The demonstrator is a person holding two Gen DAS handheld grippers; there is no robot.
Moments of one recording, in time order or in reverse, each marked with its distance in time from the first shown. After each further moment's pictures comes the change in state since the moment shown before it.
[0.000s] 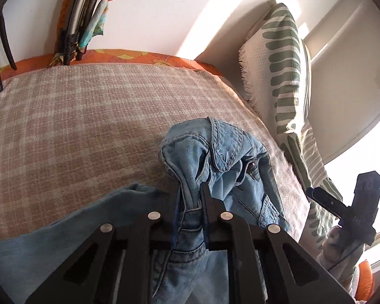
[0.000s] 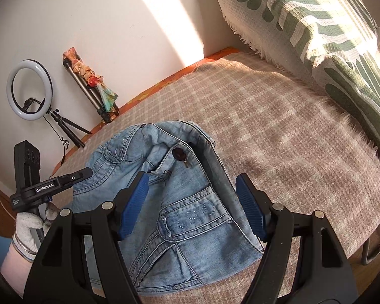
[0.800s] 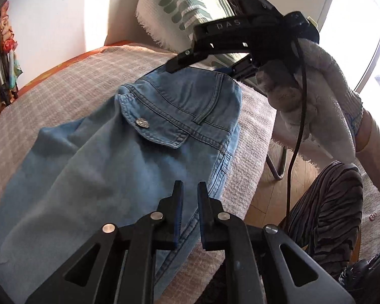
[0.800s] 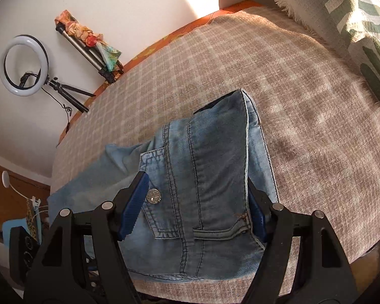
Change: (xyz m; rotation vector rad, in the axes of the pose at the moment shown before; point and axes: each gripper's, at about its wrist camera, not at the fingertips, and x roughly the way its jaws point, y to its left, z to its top) left arm -0.016 -0.114 -0.121 0.458 0.138 -0.010; right arm 0.060 0.015 0.013 -0.091 0.348 -0.039
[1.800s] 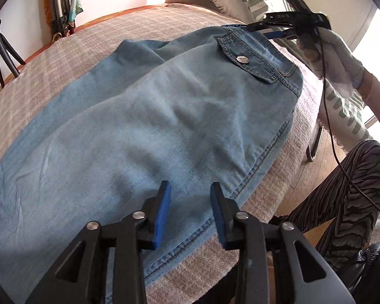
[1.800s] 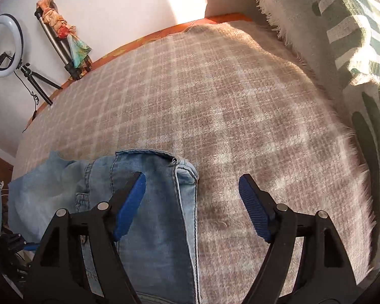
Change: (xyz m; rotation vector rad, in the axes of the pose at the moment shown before) left arm -0.020 0.053 -0.076 -0.147 0.165 0.157; right arm 0.038 -0.049 0.052 -0.105 -0.048 -0.104
